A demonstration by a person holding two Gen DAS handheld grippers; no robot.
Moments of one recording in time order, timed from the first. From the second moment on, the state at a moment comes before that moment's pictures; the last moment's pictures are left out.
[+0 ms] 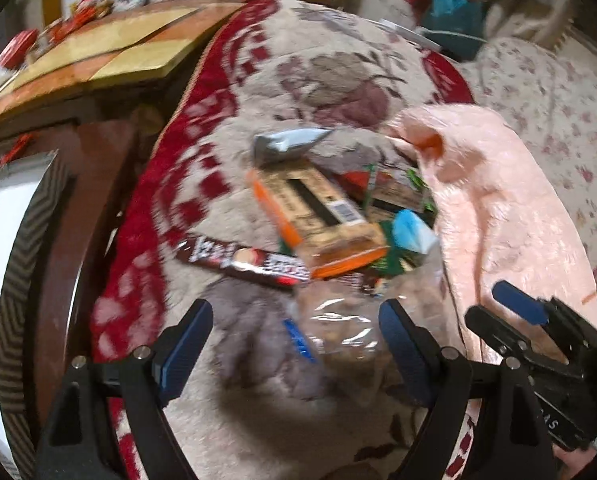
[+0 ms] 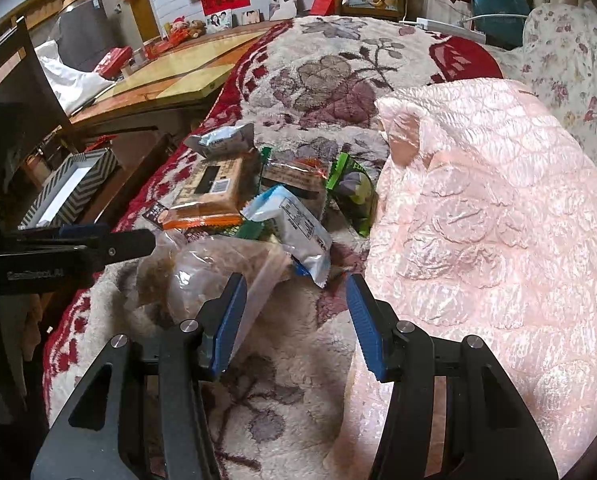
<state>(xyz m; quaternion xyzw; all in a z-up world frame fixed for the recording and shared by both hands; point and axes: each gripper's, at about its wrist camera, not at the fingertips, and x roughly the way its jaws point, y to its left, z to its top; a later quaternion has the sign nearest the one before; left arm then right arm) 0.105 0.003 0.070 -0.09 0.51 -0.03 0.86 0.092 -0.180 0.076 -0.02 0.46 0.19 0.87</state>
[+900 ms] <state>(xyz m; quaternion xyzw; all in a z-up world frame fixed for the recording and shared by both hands) 0.108 -0.054 0.059 -0.05 0.53 -0.16 0.83 0.149 -0.182 0.058 -0.02 0.49 0.23 0.84</state>
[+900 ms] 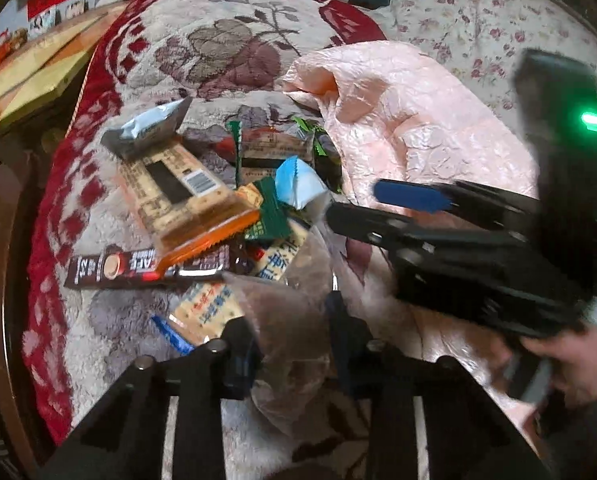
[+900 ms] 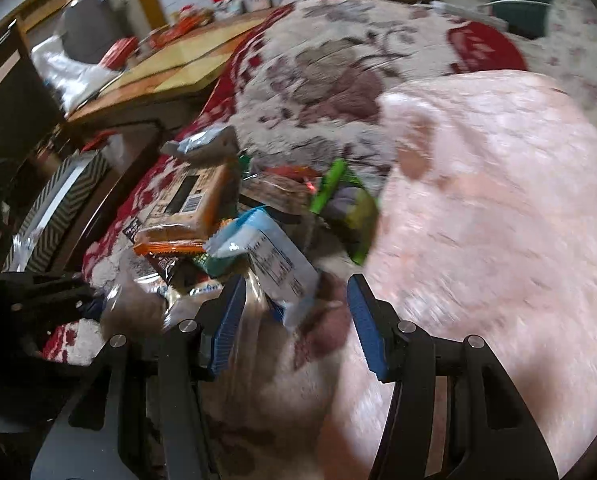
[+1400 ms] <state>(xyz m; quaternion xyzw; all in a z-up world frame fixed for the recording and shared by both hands) 0.093 -0.033 0.057 -0.05 0.53 -0.19 0.83 0.177 -0.158 0.027 -0.02 0.49 0.30 0.82</state>
